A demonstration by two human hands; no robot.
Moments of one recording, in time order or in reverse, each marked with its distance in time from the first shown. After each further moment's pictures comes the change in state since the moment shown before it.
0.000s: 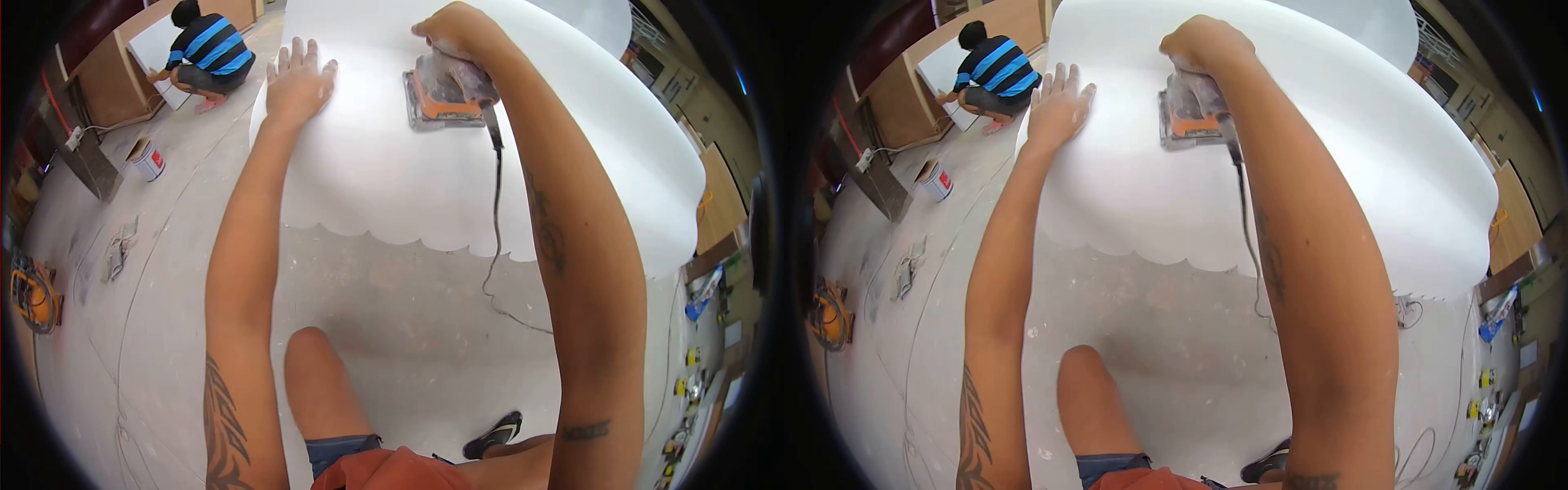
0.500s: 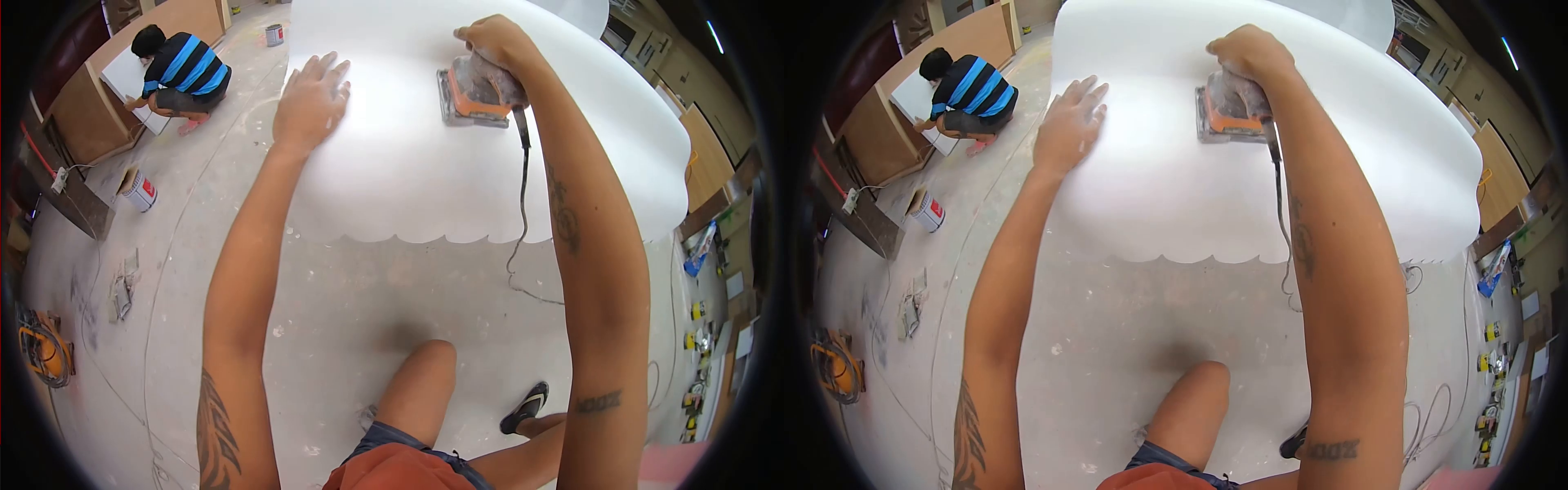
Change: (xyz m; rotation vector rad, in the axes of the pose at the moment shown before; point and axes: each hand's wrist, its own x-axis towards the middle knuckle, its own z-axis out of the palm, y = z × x) left_hand -0.009 -0.035 -0.021 -0.406 0.069 0.399; right_hand 0.012 0.024 -0.002 0.032 0.025 0.098
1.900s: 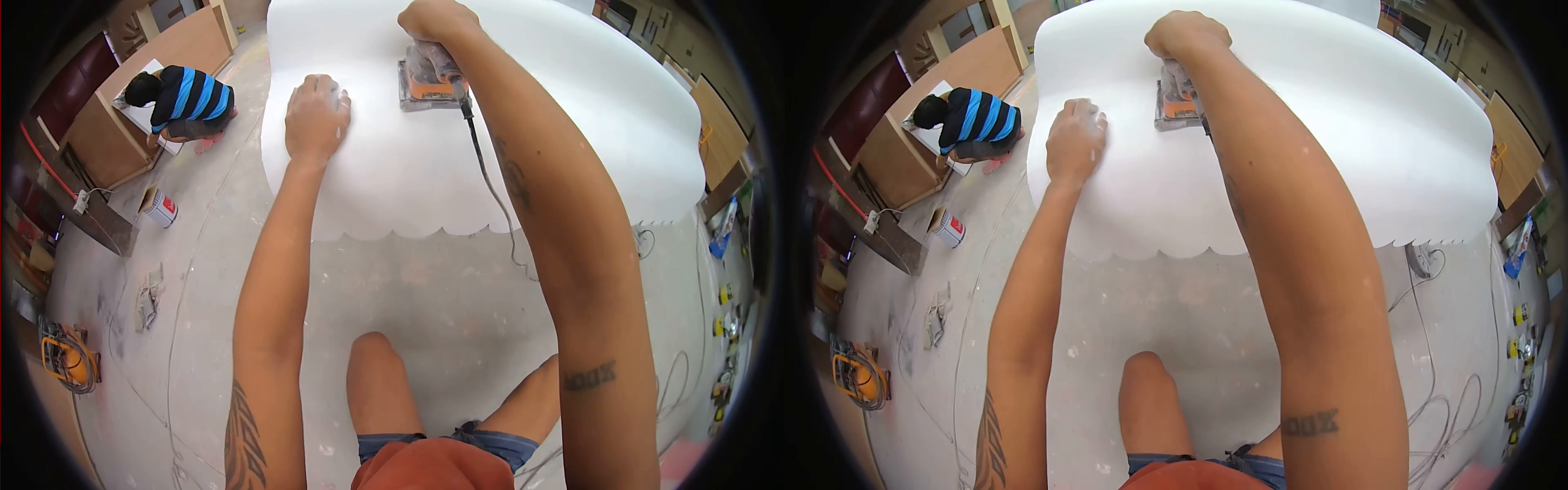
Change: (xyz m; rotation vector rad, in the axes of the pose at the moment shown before) left_hand -0.004 0.079 -0.001 -0.006 0.135 -0.190; right_hand -0.021 -0.030 -0.016 0.023 -0.061 0.062
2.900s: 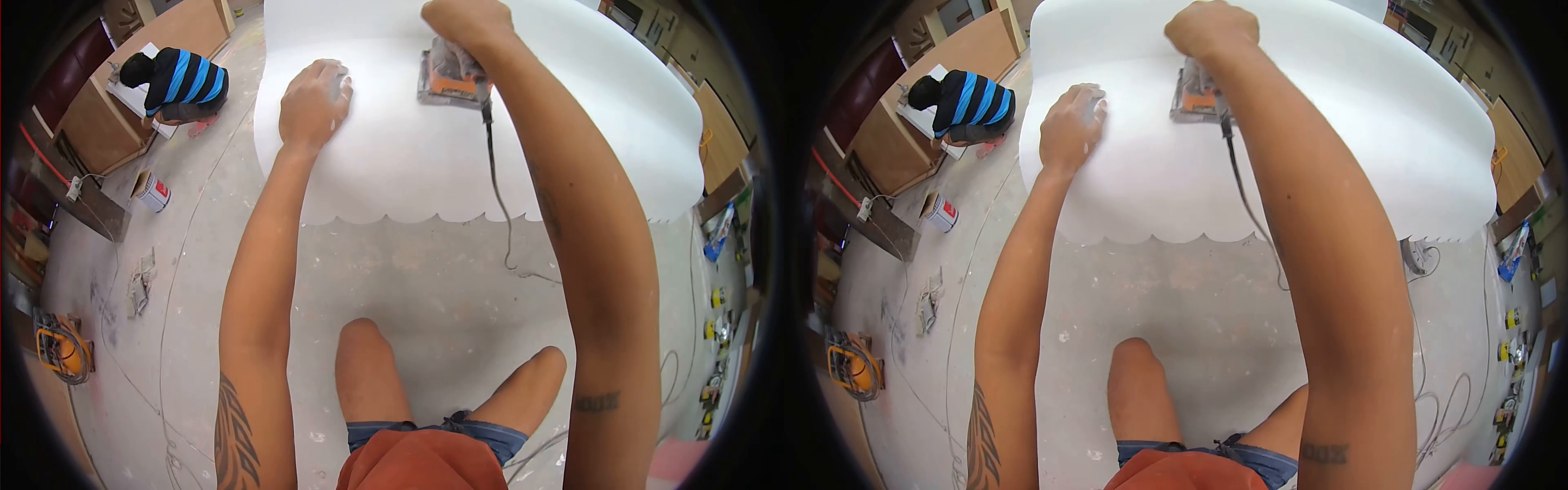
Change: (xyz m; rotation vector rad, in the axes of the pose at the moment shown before) left_hand -0.011 -0.002 -0.006 -0.090 0.031 0.149; right_hand -0.025 0.030 0.000 -0.140 0.106 -0.098
